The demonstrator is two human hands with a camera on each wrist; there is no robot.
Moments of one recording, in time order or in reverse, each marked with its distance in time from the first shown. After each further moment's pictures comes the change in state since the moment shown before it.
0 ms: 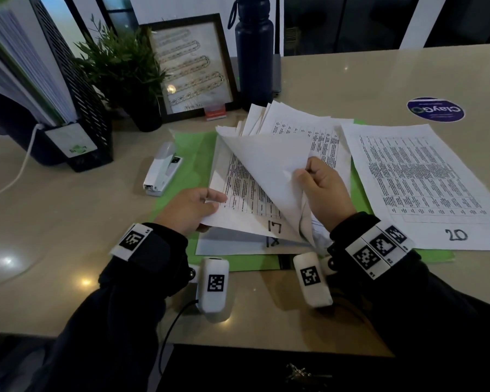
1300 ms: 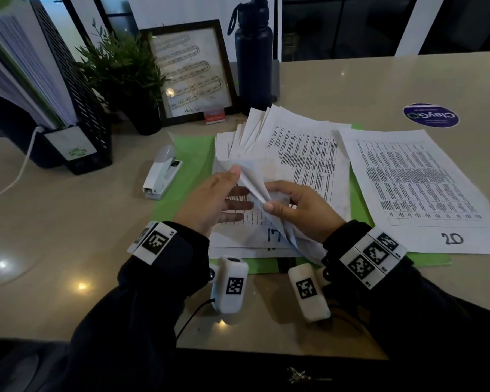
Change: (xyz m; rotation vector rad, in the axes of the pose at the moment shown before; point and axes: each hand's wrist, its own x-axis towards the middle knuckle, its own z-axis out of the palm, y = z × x) left_hand -0.006 0.033 0.026 -0.404 -0.057 0.050; right_hand -0.011 -0.005 0.011 0.086 -0.425 0.002
